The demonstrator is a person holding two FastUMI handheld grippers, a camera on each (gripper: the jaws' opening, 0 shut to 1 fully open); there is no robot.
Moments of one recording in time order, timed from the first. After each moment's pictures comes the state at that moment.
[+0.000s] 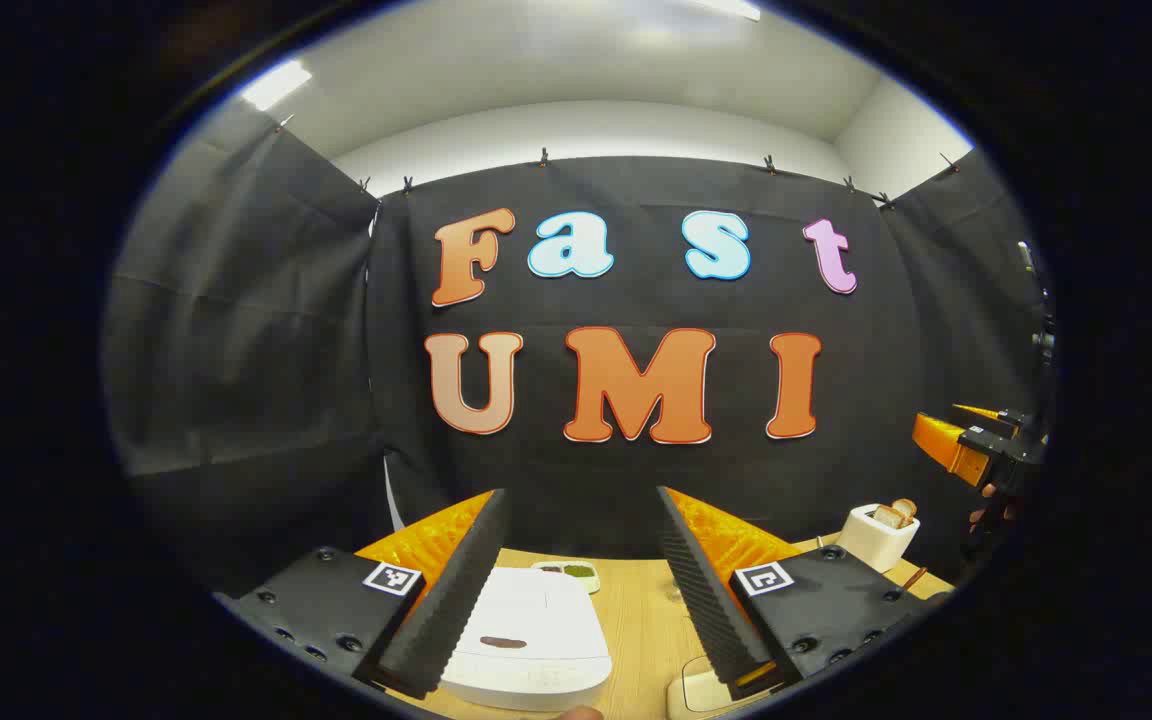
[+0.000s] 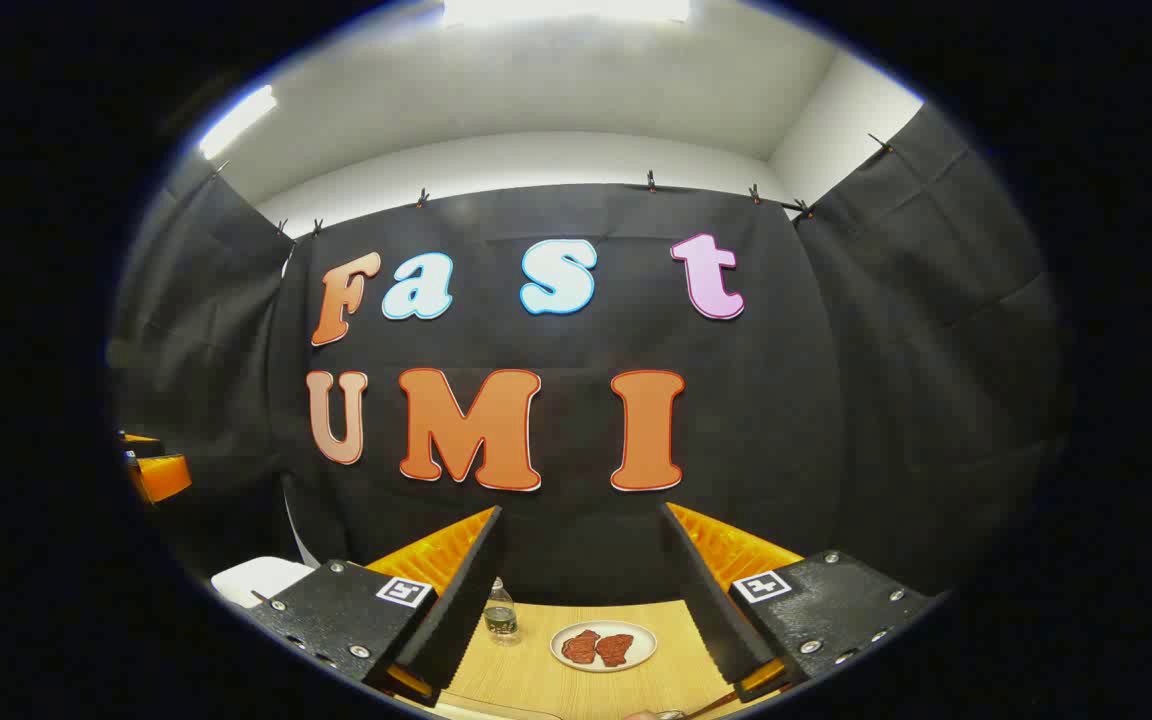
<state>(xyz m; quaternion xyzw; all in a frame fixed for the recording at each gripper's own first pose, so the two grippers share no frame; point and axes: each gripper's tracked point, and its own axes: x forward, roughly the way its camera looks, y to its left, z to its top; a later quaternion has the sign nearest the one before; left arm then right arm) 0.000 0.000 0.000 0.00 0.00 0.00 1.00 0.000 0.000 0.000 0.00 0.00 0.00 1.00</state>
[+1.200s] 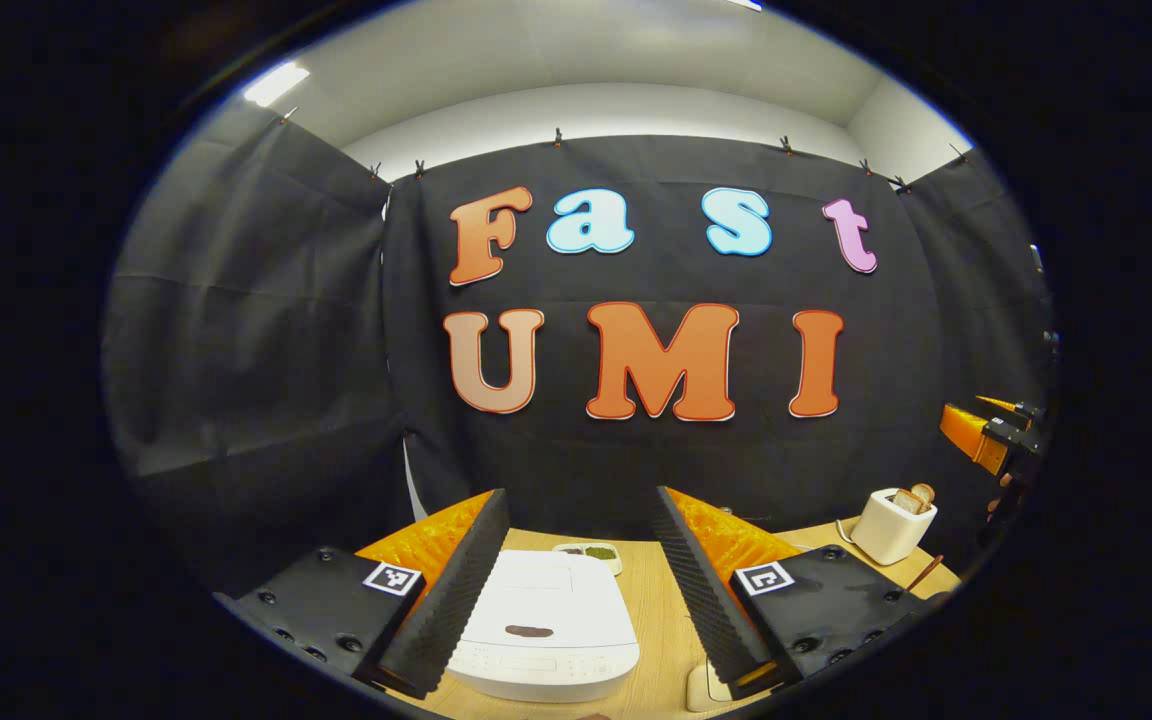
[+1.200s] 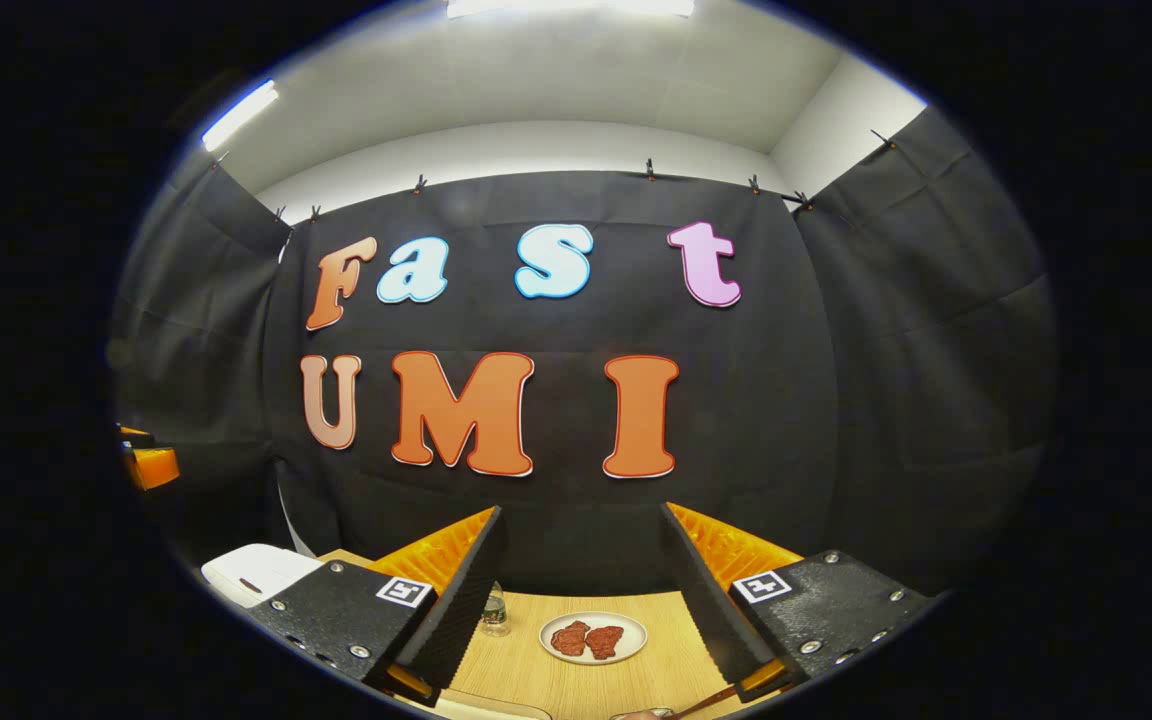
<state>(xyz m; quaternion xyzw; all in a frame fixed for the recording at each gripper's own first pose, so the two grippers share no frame) 0.003 0.024 -0.027 0.00 0.04 0.03 1.00 0.002 -0.015 -0.016 -0.01 0.02 -0.01 1.00</state>
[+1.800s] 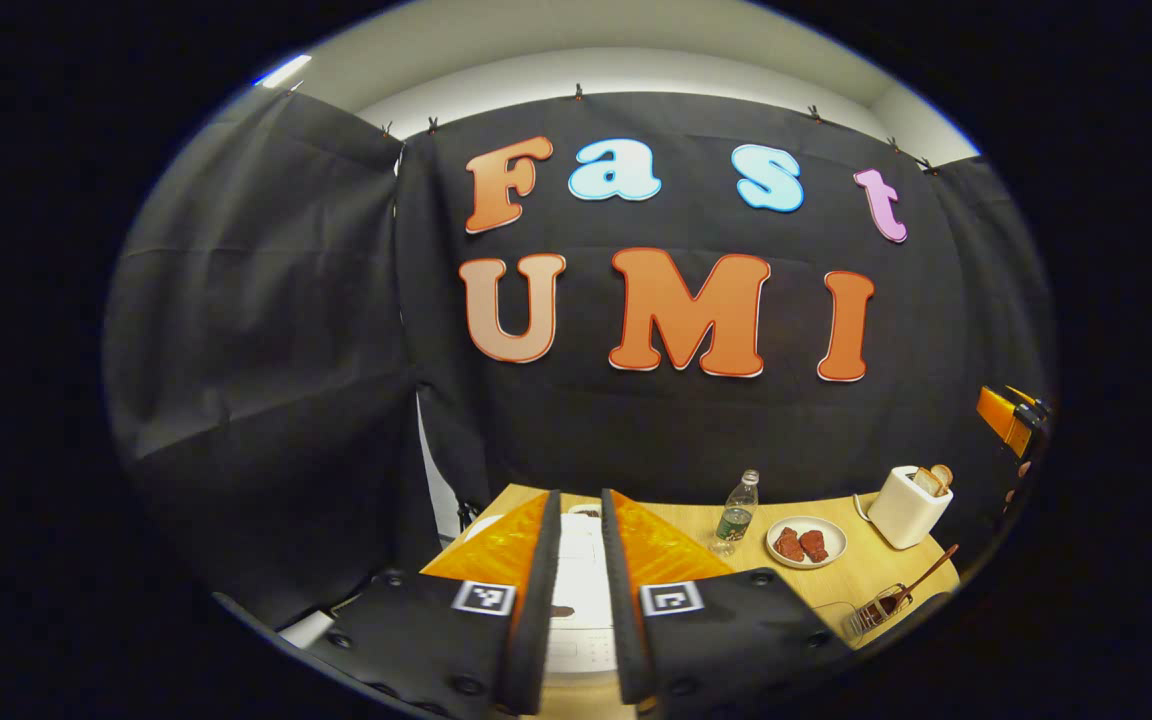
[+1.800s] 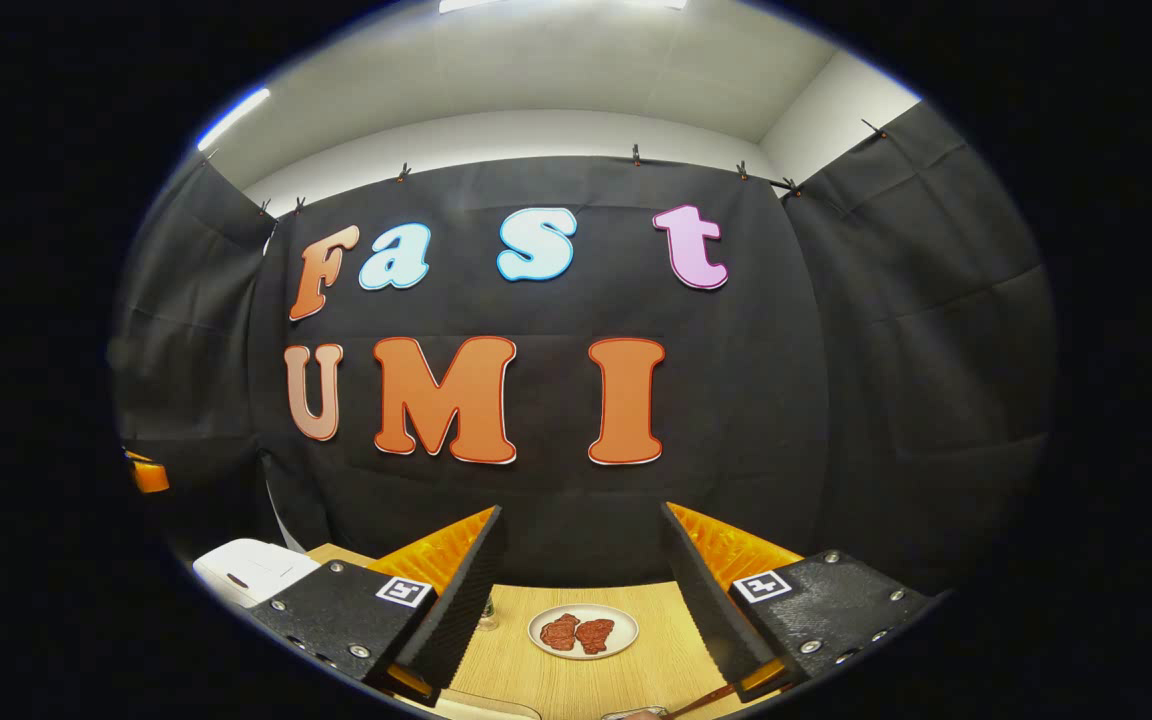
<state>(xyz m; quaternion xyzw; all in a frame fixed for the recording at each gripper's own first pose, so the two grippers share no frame) 0.024 0.056 -0.081 -0.01 0.13 0.07 0.99 0.013 -0.025 -0.036 0.00 0.04 -0.02 1.00</state>
